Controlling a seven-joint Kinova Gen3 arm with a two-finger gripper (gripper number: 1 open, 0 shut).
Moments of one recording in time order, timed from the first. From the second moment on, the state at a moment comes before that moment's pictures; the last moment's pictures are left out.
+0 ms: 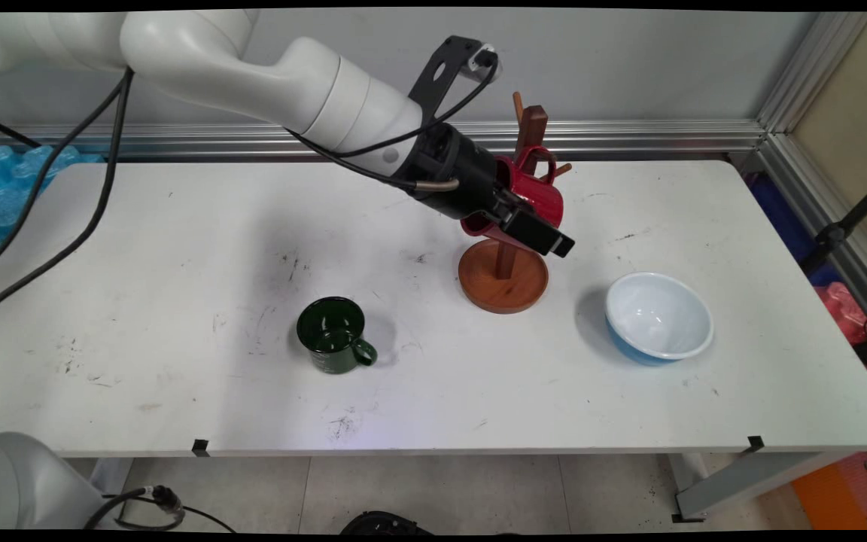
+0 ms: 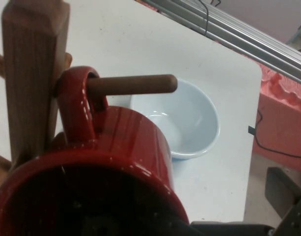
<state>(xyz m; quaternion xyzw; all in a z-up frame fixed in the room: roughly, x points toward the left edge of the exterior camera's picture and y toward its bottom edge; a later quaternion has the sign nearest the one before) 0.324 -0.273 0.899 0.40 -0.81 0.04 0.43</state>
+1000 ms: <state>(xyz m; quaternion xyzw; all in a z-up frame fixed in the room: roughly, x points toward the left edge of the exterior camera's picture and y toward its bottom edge) 0.329 -0.264 0.906 0.40 -0.81 0.04 0.43</state>
